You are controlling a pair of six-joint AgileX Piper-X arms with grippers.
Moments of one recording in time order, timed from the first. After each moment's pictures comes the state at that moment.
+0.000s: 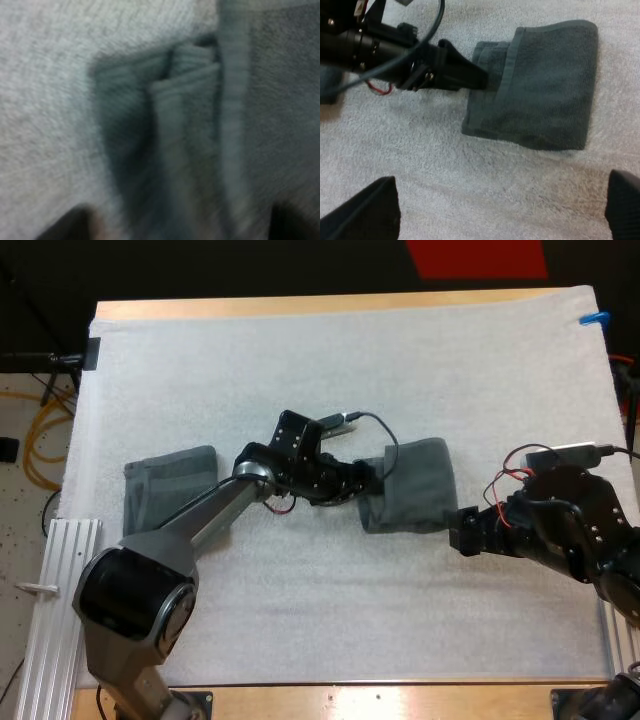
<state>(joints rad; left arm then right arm) -0.45 1.85 -1.07 0.39 0.60 -2.30 0.66 0.95 -1.07 1.08 0.04 -1.41</state>
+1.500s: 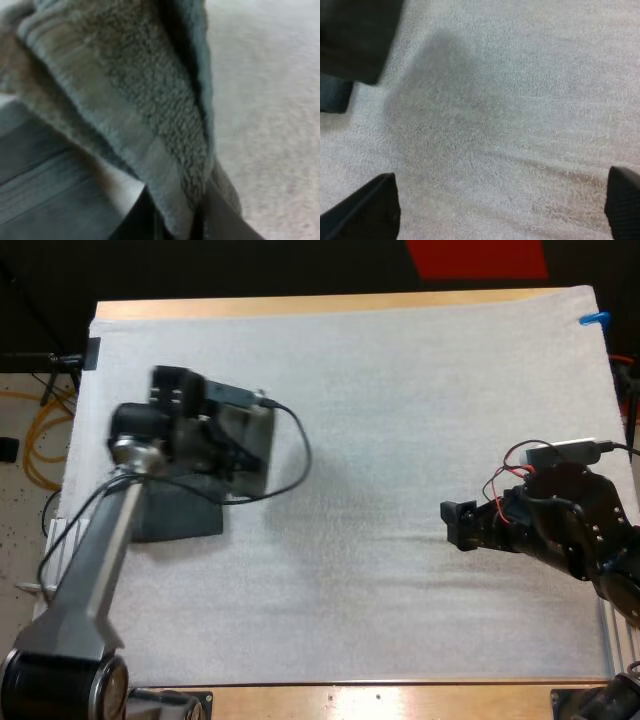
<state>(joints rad) -0.10 1.50 -1.21 1.01 0.19 -1.59 0.66 0.95 -1.07 1.04 0.04 -1.41</state>
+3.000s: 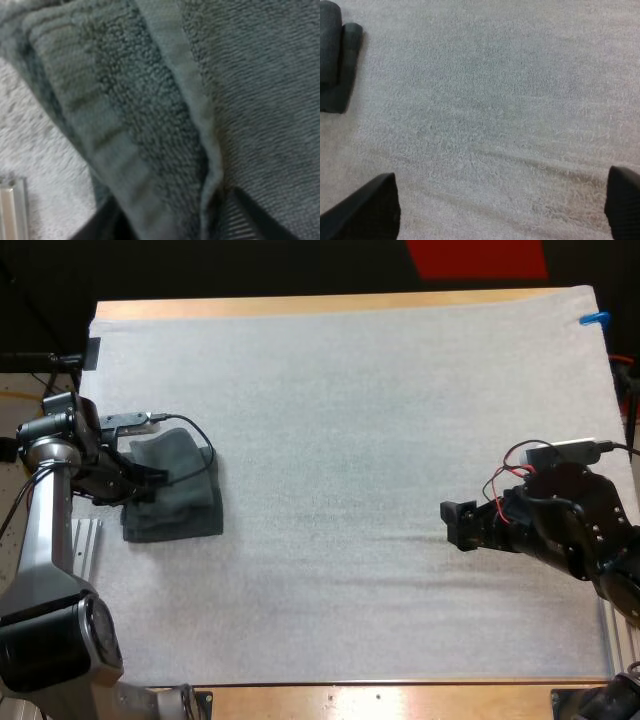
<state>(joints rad) 0.30 1.65 -1.19 1.09 0.10 -1.53 0.66 0.95 -1.07 1.04 0.04 -1.41</state>
